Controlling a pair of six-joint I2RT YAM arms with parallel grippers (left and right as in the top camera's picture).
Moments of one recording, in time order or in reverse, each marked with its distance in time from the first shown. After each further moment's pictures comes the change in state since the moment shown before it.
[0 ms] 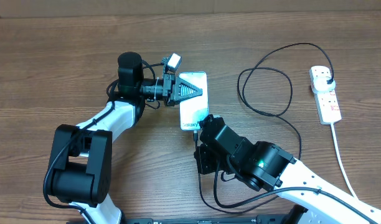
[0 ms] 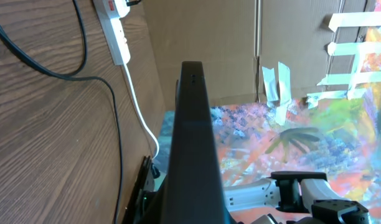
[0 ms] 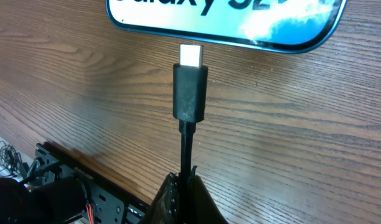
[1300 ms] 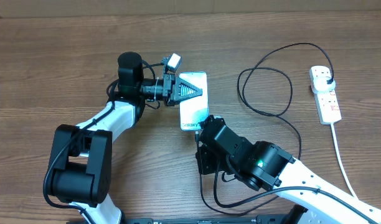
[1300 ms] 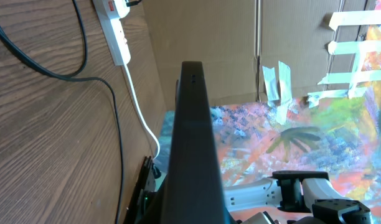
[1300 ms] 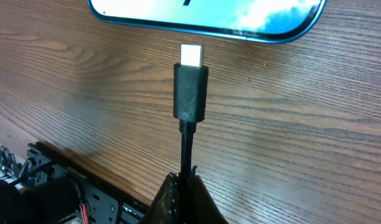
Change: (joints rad) left arm 0.000 0.000 0.000 -0.003 0.000 0.012; right arm 0.000 0.006 0.000 -0.021 0.009 0.003
